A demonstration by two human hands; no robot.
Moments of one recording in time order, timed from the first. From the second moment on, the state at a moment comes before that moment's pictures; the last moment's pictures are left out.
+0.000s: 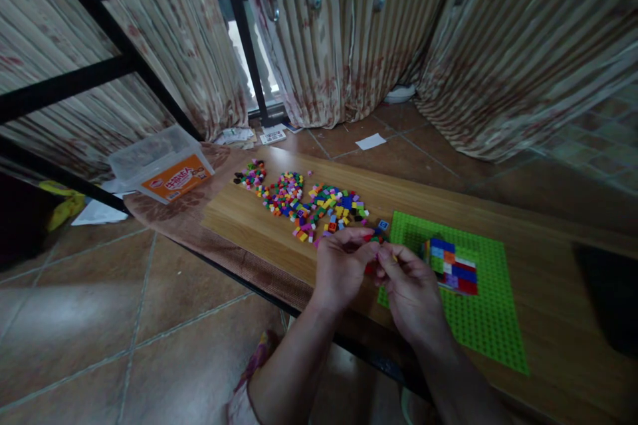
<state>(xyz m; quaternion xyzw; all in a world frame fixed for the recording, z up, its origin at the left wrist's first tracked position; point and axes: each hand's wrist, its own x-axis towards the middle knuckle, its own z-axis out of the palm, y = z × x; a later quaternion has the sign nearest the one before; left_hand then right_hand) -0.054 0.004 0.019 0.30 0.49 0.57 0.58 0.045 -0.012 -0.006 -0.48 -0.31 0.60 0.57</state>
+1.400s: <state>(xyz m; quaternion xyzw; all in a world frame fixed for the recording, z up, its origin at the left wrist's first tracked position) -0.089 0.035 -0.004 0.64 0.67 0.32 0.21 0.052 -0.003 -0.016 -0.47 -0.32 0.62 0.54</state>
